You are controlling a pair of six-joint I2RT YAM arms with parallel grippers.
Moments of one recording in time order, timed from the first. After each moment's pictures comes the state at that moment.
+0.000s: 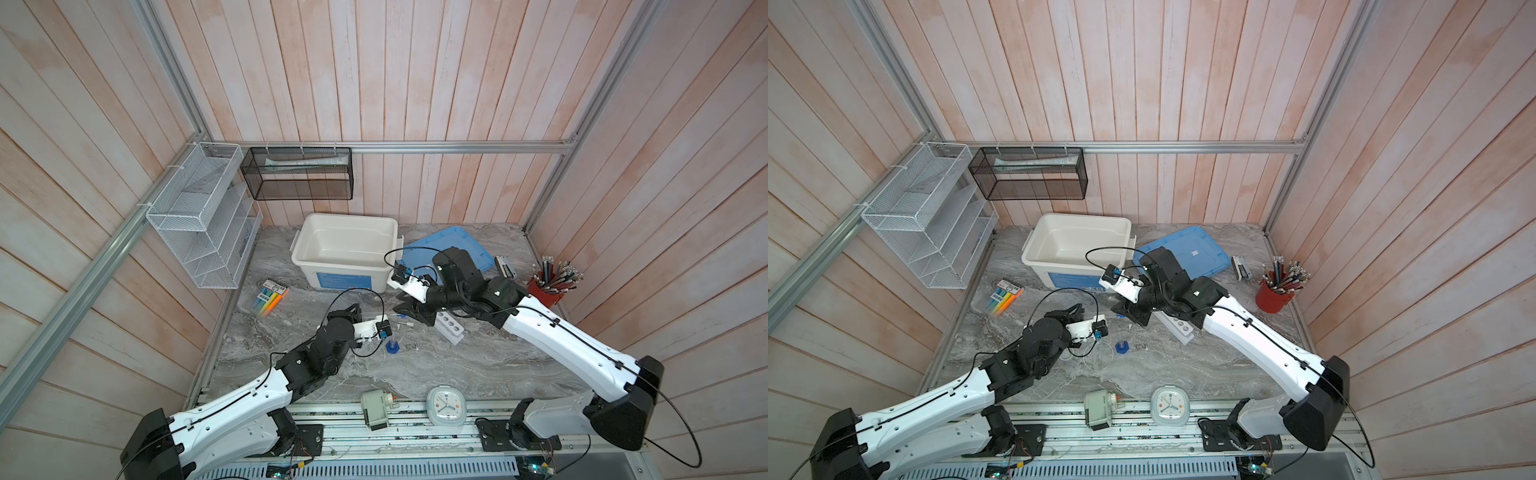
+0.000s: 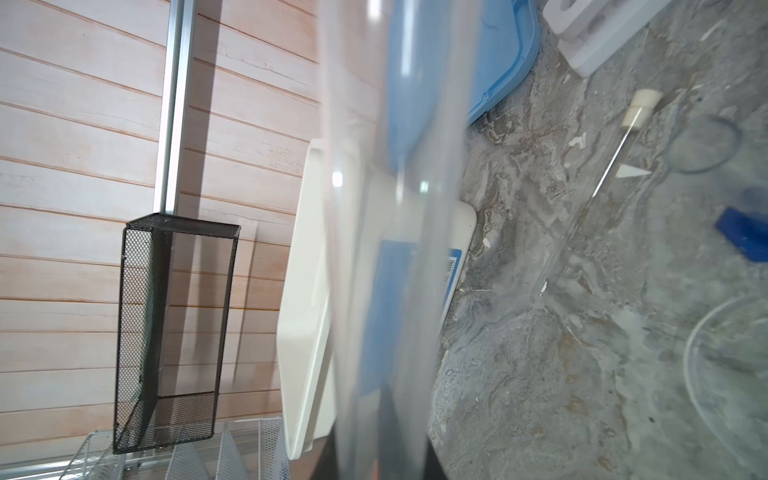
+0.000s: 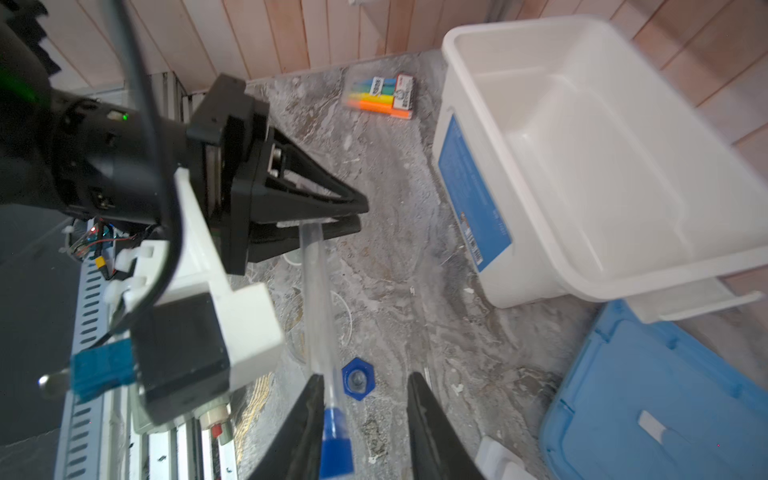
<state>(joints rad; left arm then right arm) -0.88 0.95 0.57 -0.02 -0.52 0.97 0.79 1.31 1.33 -0.64 -0.35 -0.31</state>
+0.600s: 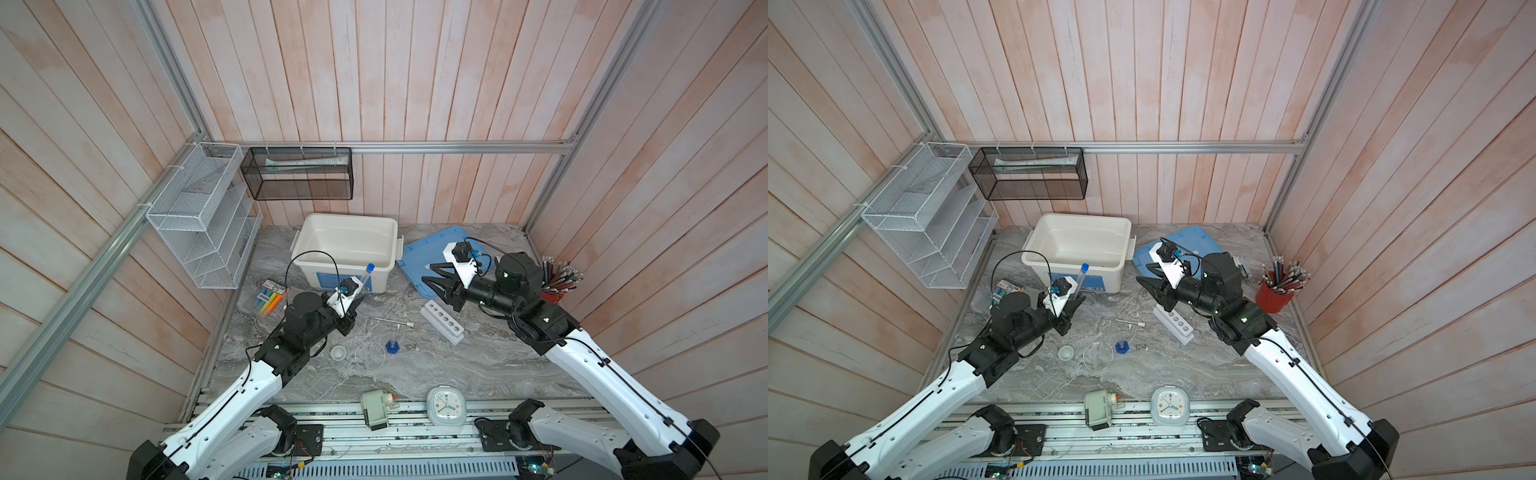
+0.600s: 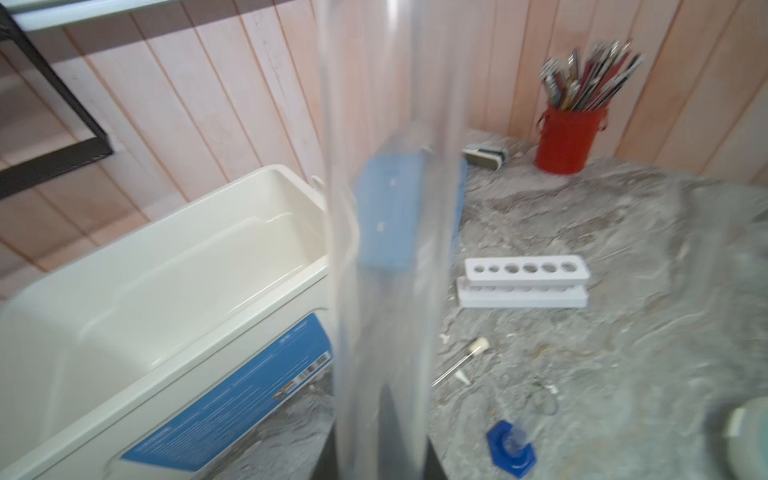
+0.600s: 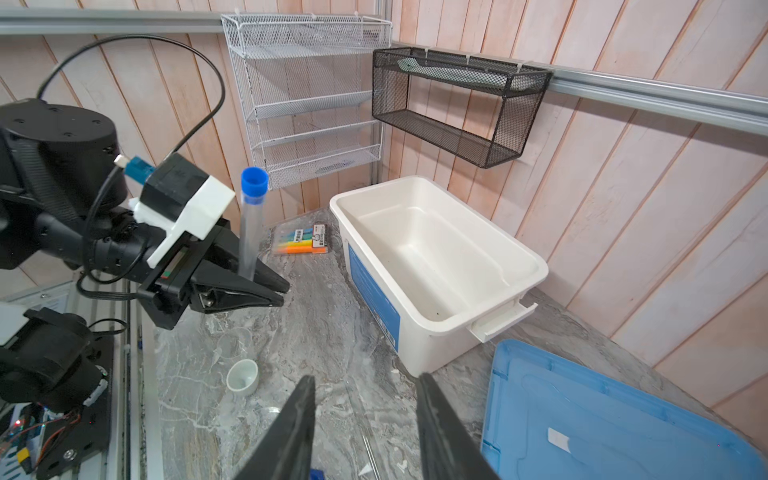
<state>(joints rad) -0.49 0.94 0.67 -0.01 0.29 0.20 0.61 1.05 1.05 -0.20 -0.43 -0.08</state>
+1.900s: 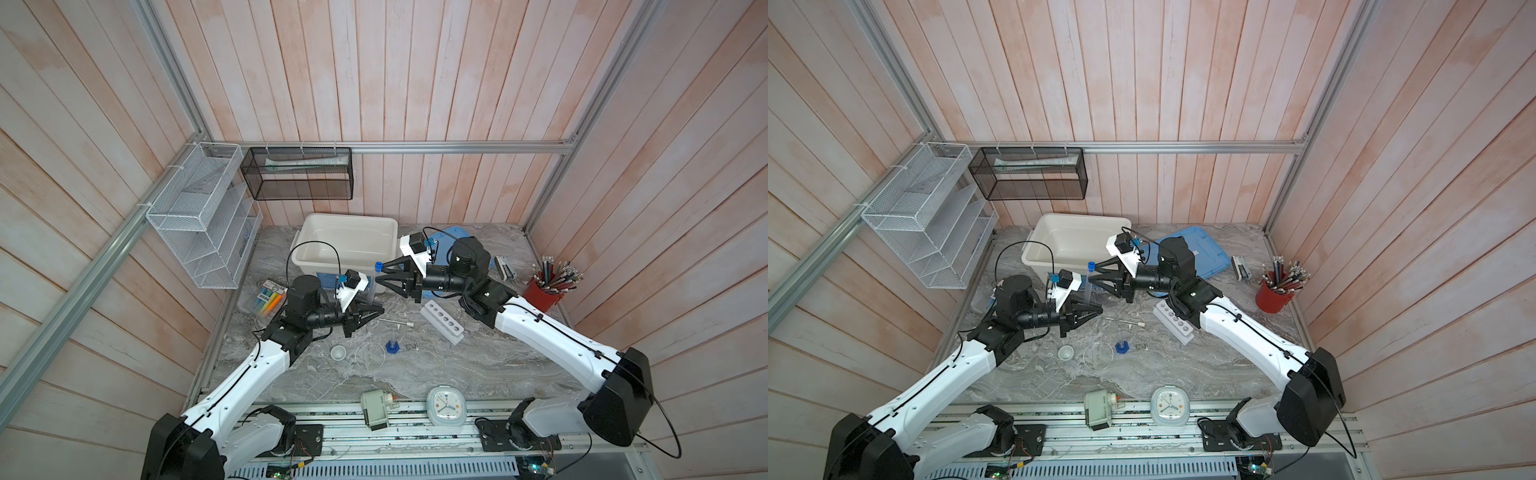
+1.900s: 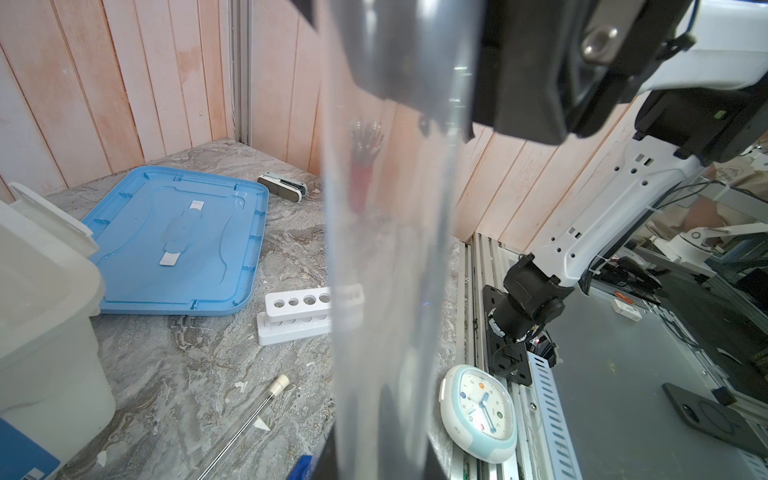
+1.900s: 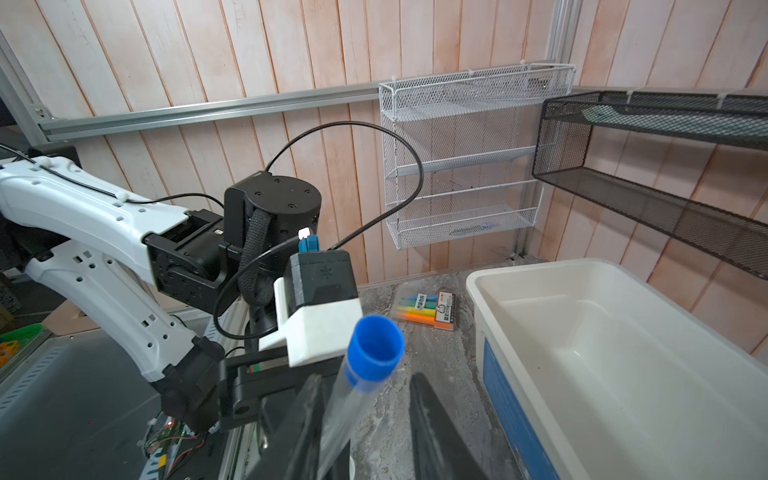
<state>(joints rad) -0.41 1.08 0.73 0.04 0.92 0.00 0.73 1.40 1.18 0.16 -0.76 0.07</state>
